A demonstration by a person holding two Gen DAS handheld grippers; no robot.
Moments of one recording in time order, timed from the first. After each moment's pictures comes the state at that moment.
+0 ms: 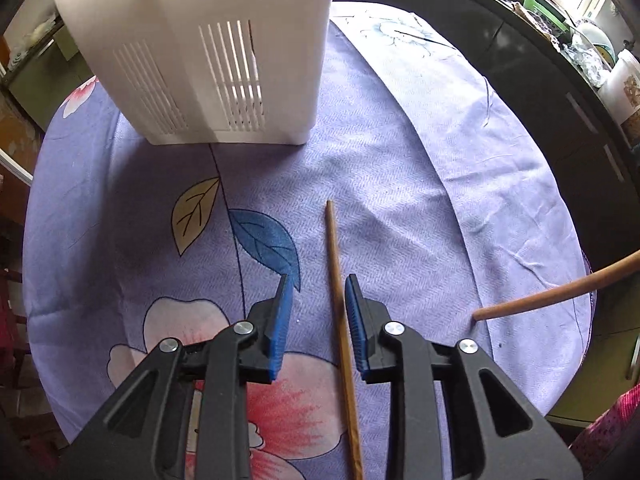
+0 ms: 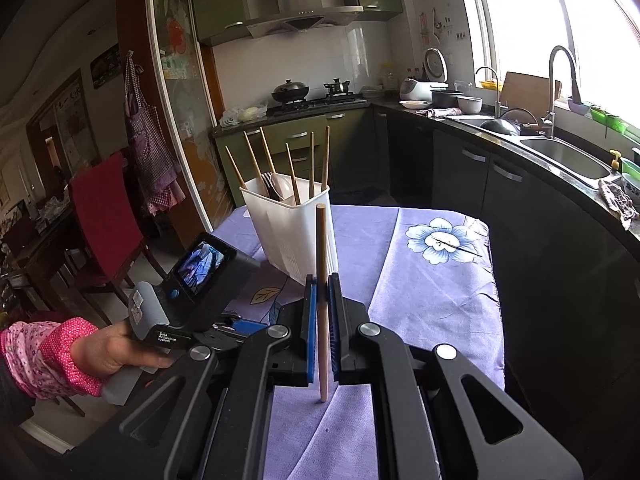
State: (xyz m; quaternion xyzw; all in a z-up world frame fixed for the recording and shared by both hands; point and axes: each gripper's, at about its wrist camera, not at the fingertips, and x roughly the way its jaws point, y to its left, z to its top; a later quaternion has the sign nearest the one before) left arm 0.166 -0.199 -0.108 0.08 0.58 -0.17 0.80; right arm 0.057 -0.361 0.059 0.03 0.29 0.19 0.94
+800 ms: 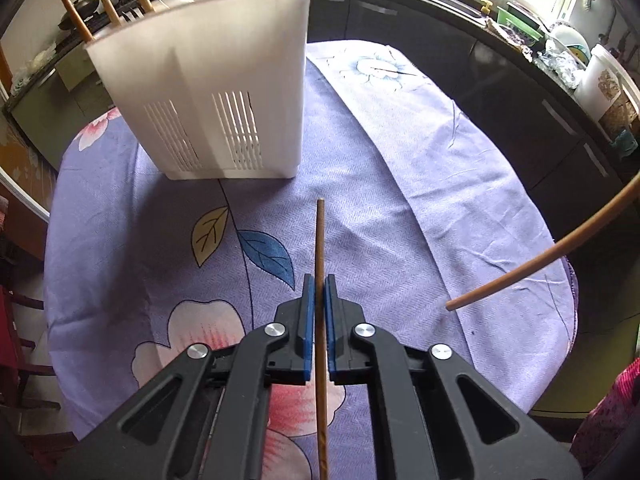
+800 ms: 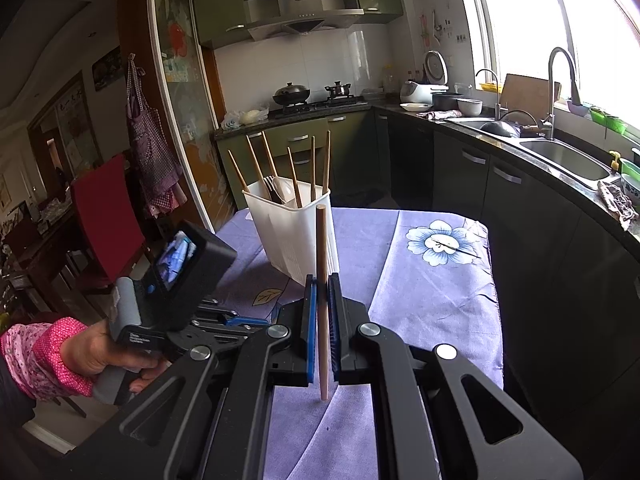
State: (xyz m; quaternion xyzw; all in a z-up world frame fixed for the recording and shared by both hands) left arm 0.137 -0.190 -0.060 0.08 0.52 -0.19 0.83; right arm 0.049 -0.359 0.067 0.03 0.28 0.19 0.94
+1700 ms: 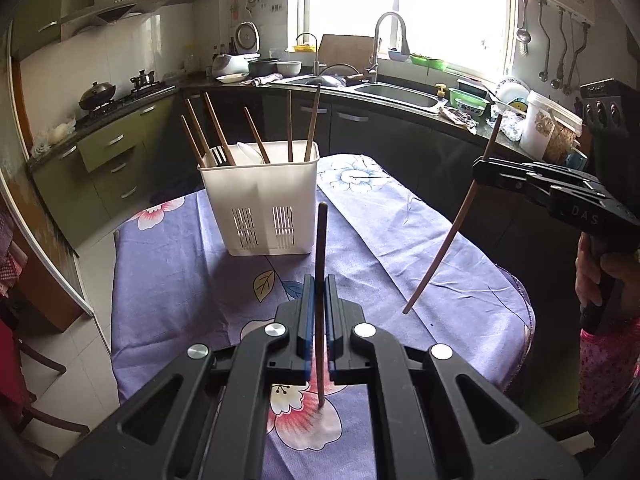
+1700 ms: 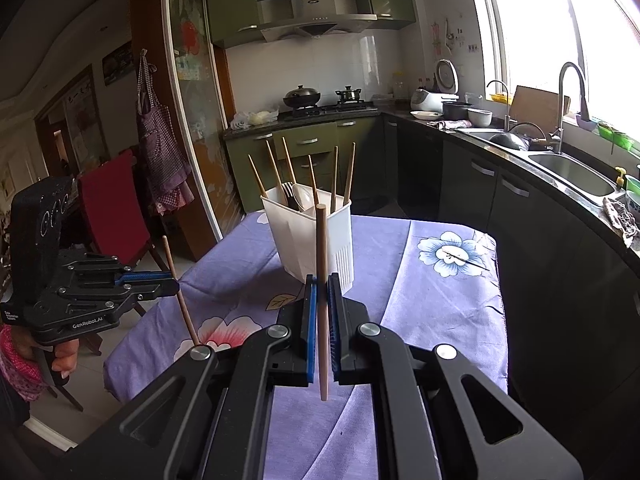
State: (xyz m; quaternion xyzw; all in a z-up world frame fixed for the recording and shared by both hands) left arm 0.039 -0.123 0.042 0.08 0.35 -0.23 0.91; right arm 0.042 -0.339 0.078 0.01 0.28 0.20 0.94
